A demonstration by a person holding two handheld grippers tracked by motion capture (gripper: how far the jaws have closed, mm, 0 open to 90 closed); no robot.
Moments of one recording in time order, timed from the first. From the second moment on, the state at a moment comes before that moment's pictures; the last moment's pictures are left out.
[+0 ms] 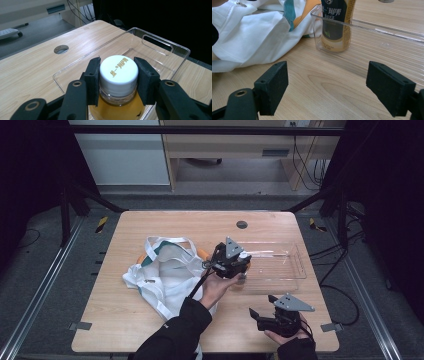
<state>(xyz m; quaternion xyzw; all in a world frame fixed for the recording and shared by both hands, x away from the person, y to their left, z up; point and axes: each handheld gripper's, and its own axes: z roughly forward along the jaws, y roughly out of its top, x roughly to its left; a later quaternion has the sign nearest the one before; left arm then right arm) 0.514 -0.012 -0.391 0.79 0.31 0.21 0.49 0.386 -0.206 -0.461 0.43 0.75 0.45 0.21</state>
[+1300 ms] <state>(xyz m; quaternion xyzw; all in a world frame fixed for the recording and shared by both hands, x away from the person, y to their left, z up) 0.475 0.086 -0.393 0.80 0.27 0.20 0.49 0.387 -0.206 -0.462 0.43 0.75 0.45 0.22</state>
